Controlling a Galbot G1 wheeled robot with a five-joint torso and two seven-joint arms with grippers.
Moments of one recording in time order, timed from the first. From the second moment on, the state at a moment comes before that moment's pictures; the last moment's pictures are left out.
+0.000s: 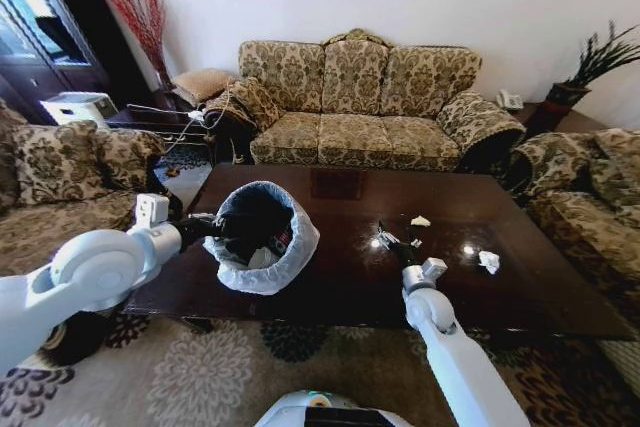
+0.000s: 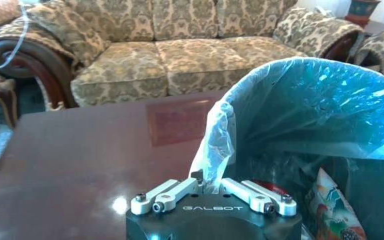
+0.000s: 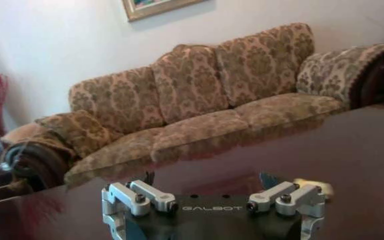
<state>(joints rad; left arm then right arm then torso) 1.65 -0.19 -1.01 -2.33 -1.56 0.47 -0.39 -1.11 1.23 0.35 1.71 0.60 -0.02 0.20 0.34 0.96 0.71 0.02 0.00</state>
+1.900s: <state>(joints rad) 1.68 -0.27 -1.02 -2.35 -1.52 0.47 -0.36 -0.76 1.38 0.30 1.15 0.47 -0.11 0.23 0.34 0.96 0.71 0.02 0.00</state>
